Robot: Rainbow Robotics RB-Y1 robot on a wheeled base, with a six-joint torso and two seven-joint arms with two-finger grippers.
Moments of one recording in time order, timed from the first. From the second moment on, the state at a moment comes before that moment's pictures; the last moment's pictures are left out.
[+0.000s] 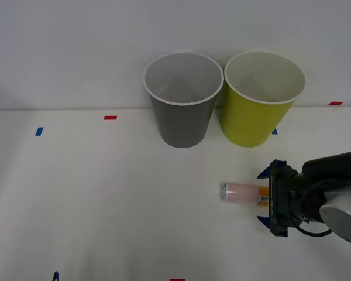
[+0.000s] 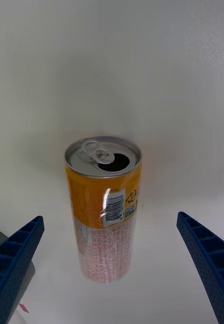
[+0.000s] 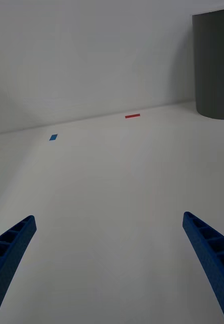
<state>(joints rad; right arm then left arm) -0.11 -0.76 0.35 -2.18 -0.61 1.32 -0.76 1.13 0.37 -0.22 -1.98 0.25 -0.70 -1.74</state>
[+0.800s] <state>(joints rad) -0.22 -0.69 0.38 -1.97 -0.64 1.32 -0.74 1.13 0.37 -0.22 -1.98 0.25 -0.70 -1.74</state>
